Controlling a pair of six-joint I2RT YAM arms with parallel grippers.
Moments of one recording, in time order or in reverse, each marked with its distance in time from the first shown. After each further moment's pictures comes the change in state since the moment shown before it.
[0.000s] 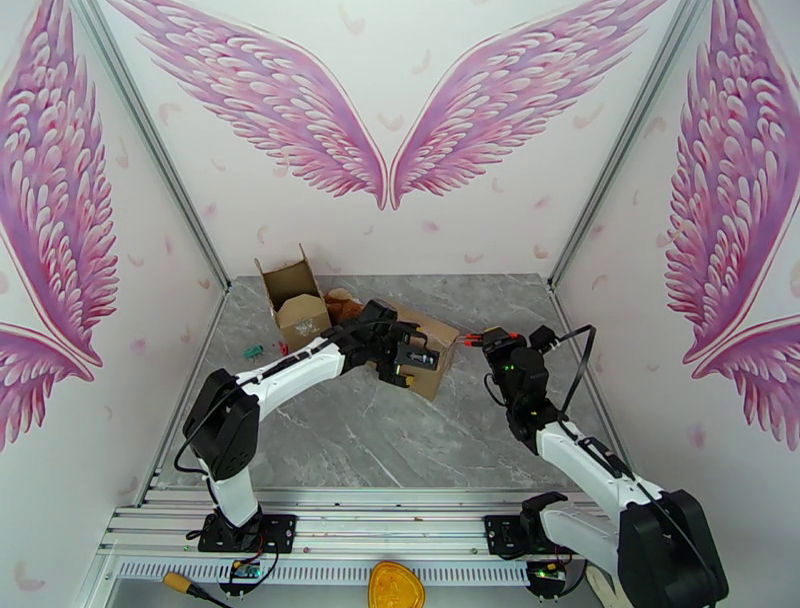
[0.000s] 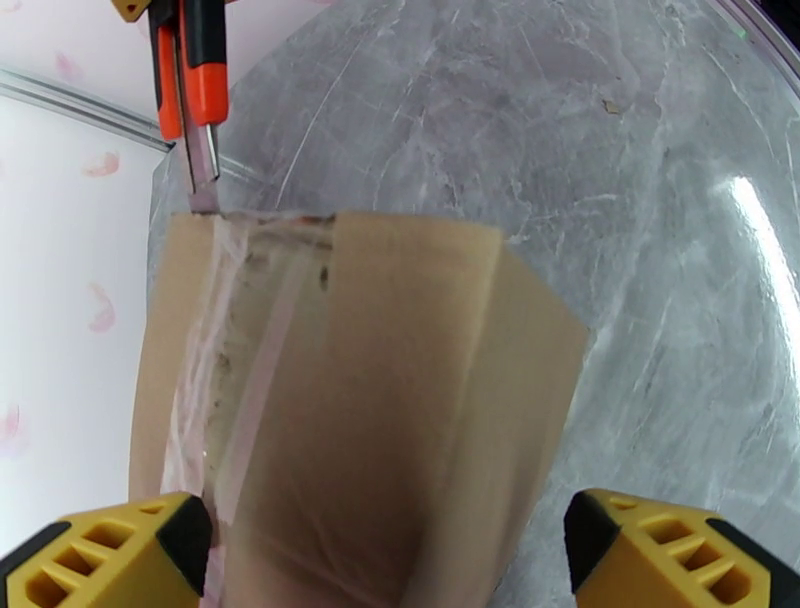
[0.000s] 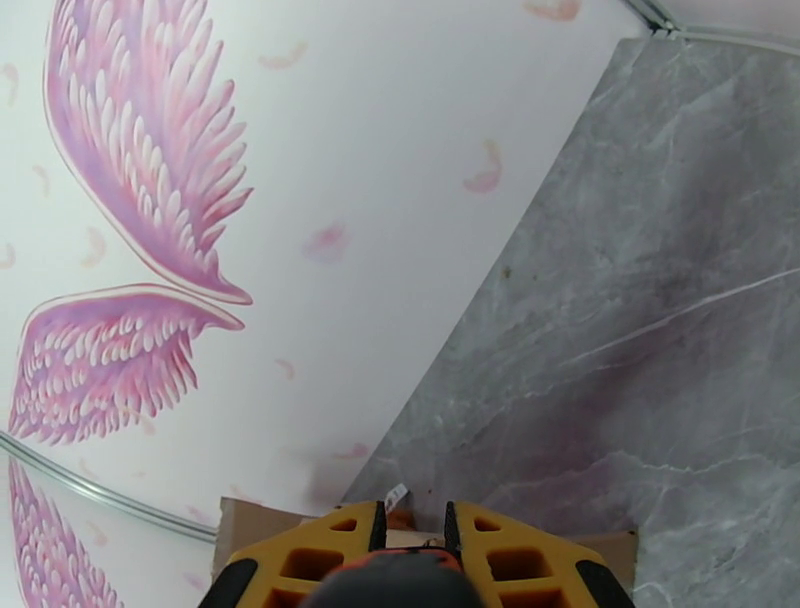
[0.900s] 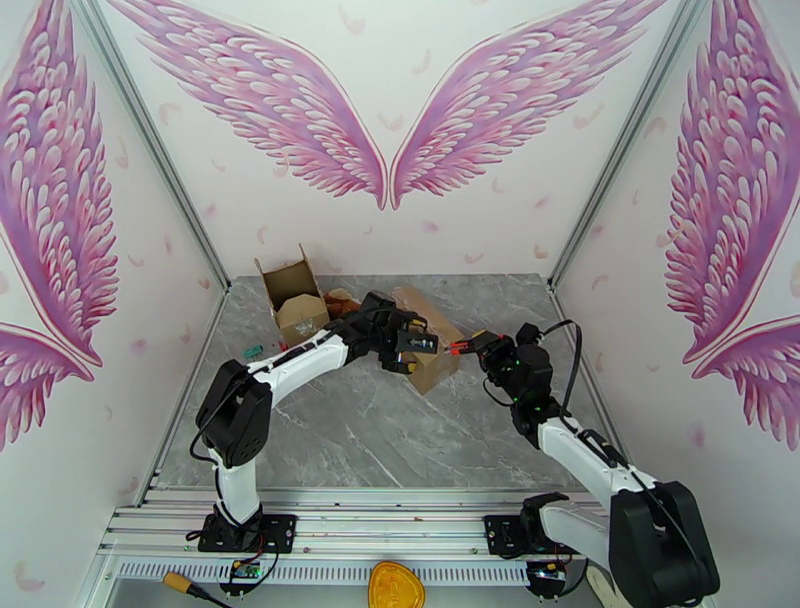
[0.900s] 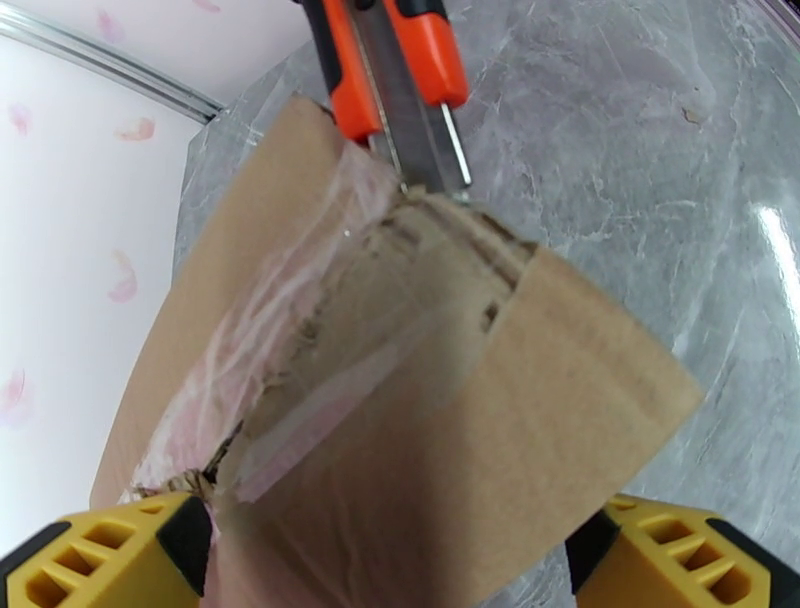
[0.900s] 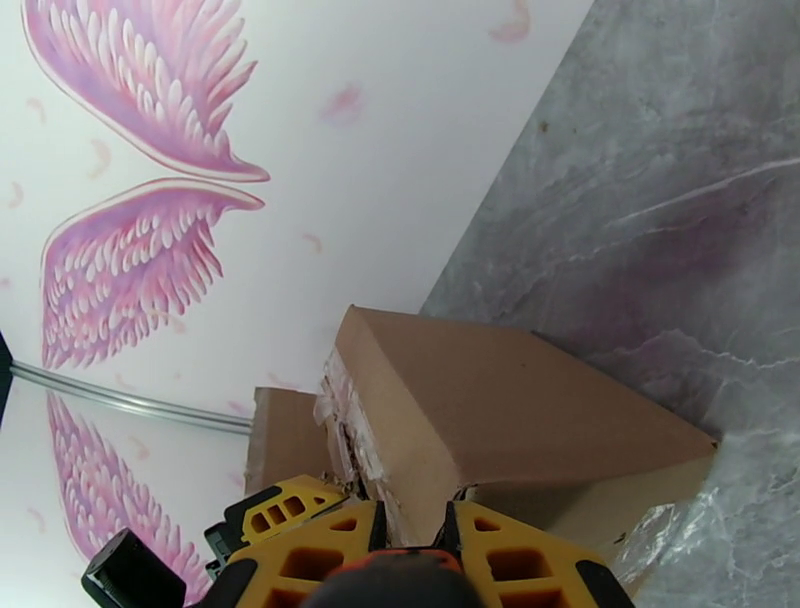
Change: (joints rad) left arm 0.045 0.076 0.068 0.055 0.009 -0.052; right arm -0.086 0.063 0.001 0.012 -0.400 0.074
